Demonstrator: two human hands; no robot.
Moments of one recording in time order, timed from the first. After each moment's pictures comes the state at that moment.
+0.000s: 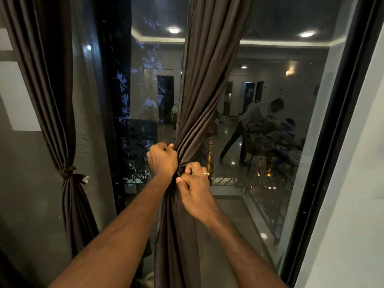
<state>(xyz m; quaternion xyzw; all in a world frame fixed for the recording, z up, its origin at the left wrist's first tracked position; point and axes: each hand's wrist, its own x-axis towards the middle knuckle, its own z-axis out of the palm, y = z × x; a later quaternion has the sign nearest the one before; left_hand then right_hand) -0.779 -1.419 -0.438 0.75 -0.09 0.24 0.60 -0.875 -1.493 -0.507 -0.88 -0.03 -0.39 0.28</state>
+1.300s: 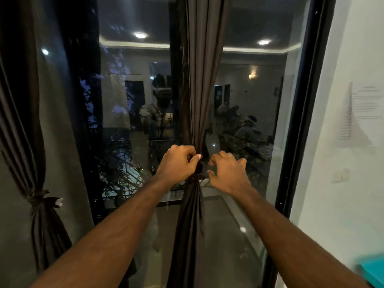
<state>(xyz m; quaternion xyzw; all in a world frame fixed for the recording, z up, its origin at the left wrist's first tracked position) -0.789 -1.443 -0.418 0.75 -0.50 0.22 0.37 -0.912 -1.580 -0.446 -0.93 0.20 -0.31 0.00</state>
